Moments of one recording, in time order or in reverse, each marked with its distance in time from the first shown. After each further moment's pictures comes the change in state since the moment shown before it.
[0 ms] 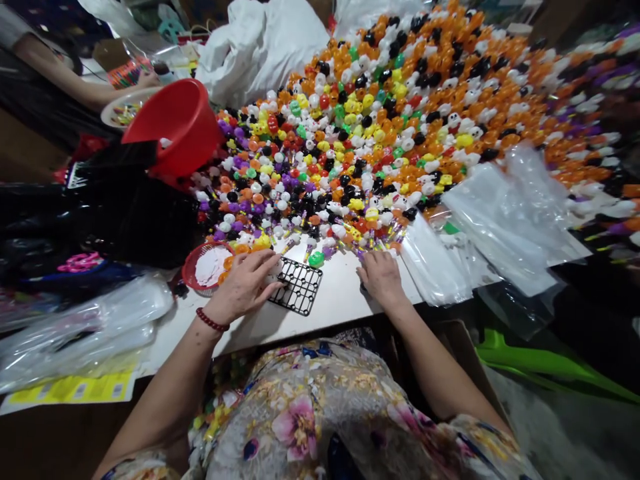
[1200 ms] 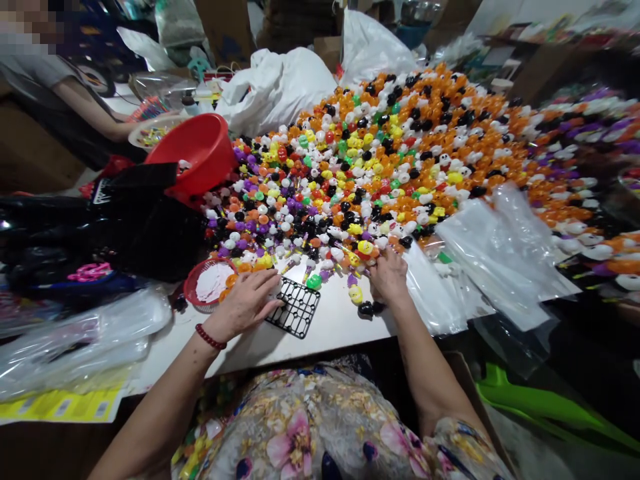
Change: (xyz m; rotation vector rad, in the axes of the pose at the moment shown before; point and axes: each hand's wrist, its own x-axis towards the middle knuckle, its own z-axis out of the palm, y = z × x) left_hand 0.003 0.000 0.002 -0.040 0.001 -0.004; right_hand 0.053 0.039 0.003 -0.058 0.117 0.149
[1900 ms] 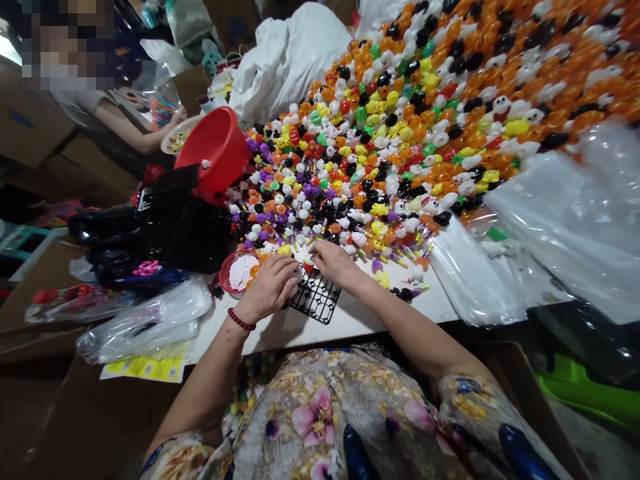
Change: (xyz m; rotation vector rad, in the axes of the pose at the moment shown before) left_hand 0.012 0.001 -0.008 -0.080 -0.073 -0.082; right_hand 0.012 -0.155 -0.010 0.742 -0.333 -0.428
